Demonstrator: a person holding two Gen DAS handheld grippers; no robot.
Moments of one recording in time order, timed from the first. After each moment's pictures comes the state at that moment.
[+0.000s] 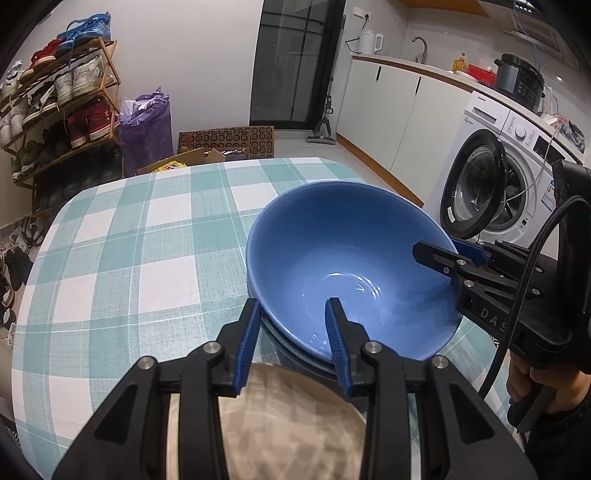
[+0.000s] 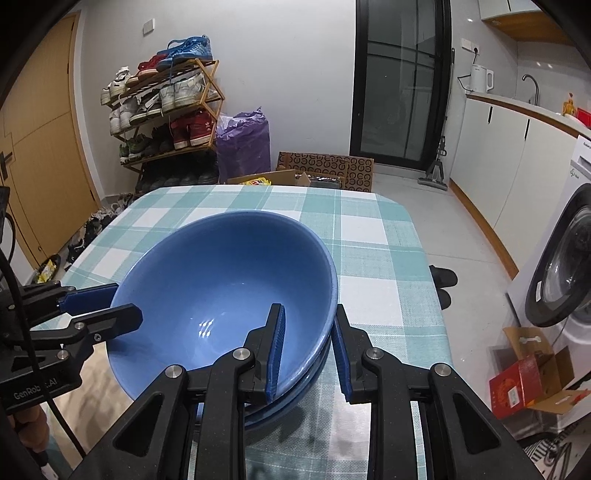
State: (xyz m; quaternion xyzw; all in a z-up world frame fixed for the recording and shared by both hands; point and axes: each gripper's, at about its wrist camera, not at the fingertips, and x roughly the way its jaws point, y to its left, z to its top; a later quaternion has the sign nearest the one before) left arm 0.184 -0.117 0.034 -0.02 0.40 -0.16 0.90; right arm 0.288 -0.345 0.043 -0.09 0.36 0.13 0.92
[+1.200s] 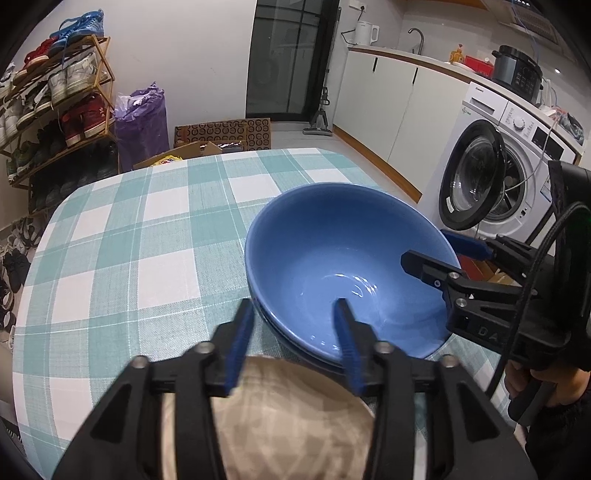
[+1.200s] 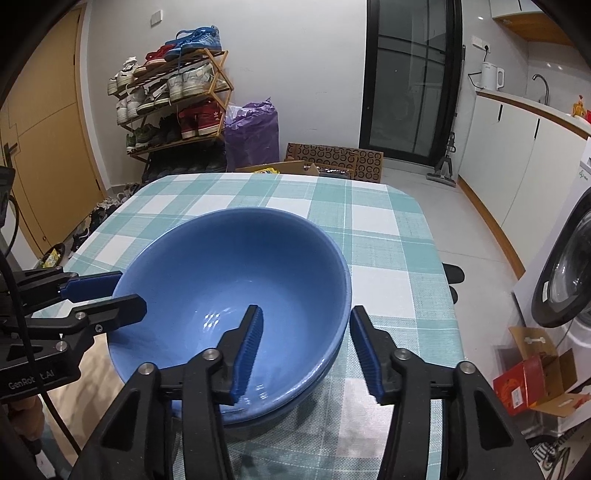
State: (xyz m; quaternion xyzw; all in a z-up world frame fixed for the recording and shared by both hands) left arm 0.186 -0.115 0.029 -0.01 0.41 -0.17 0.90; right arm 0.286 -0.343 0.029 -0.09 0.37 0.14 0.91
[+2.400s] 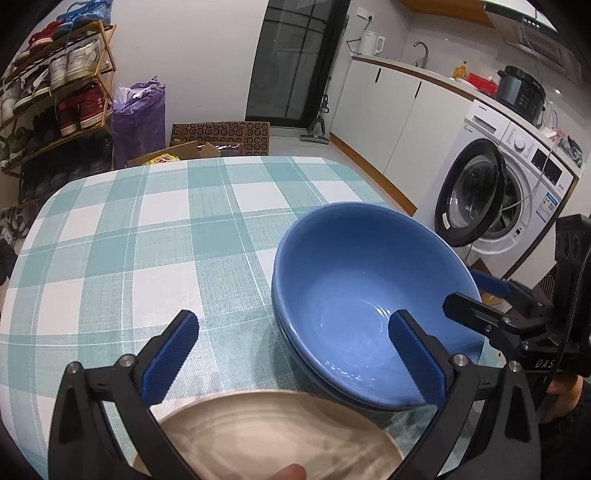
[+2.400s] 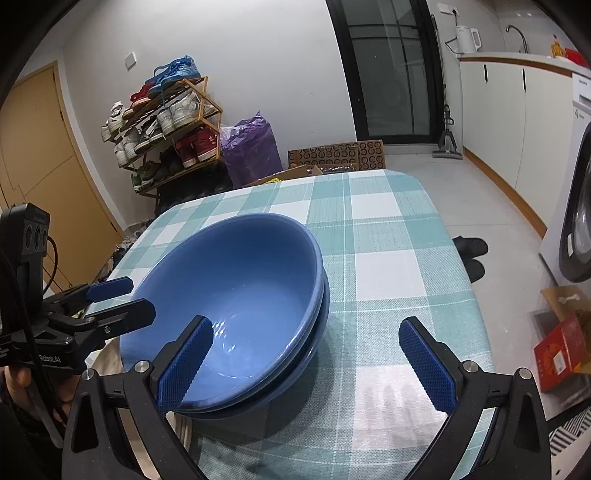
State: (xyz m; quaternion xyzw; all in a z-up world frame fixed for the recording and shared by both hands) left arm 0.214 -0.096 0.020 -0.05 0.40 -0.19 0.90; right arm 0.290 -0.380 0.024 0.03 0.38 0.17 0.91
